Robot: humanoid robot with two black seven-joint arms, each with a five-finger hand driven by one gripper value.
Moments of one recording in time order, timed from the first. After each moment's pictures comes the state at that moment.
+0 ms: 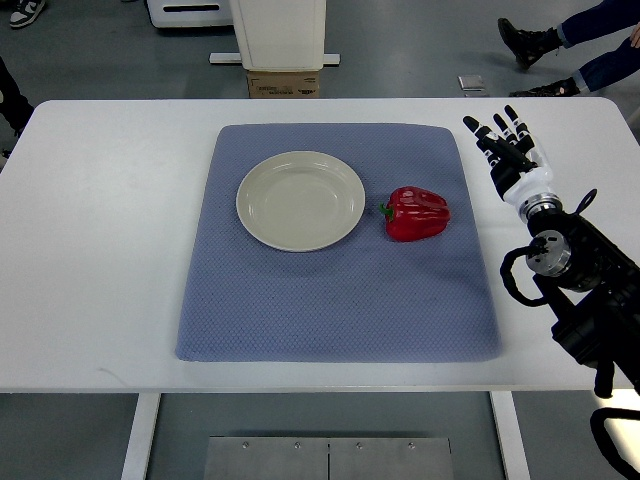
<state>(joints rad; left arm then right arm) -0.02 0.00 -0.21 -0.18 0.05 -0.03 -0.14 0.72 -0.06 1.06 0.62 -0.36 0.00 0.26</state>
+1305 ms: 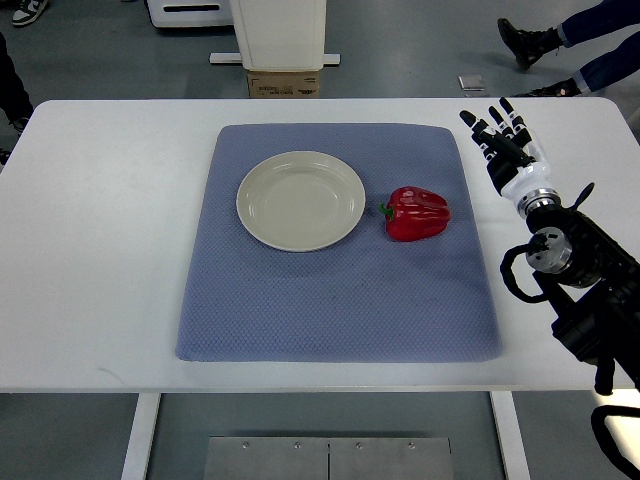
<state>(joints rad) -0.02 0.00 -0.21 -0.18 0.05 -0.03 -0.14 0.73 -0.06 1.06 0.63 -0.36 0.03 0.26</state>
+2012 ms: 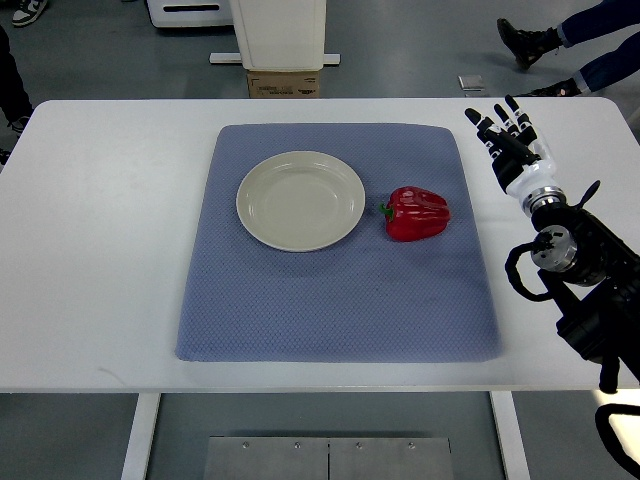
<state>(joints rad) -0.02 0.00 -0.21 -0.18 0.05 -0.03 -0.14 0.73 -0.07 1.05 0.63 -0.36 0.03 0.26</state>
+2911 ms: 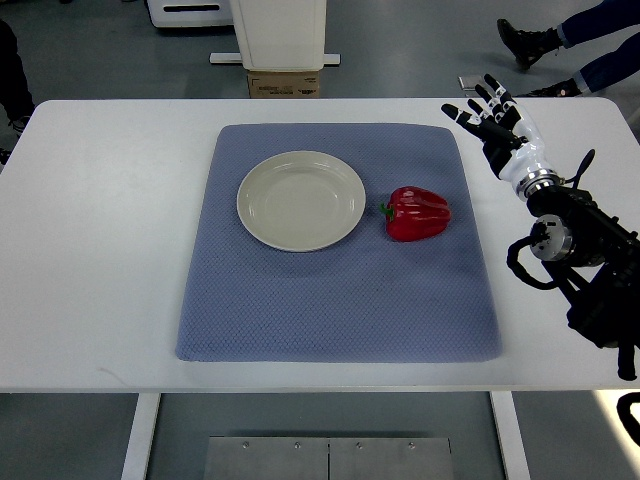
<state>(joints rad) -0.02 0.00 -0.21 -0.18 0.05 -0.03 -0.14 0.82 -0.15 0.78 0.65 -0.36 0.03 0.32</state>
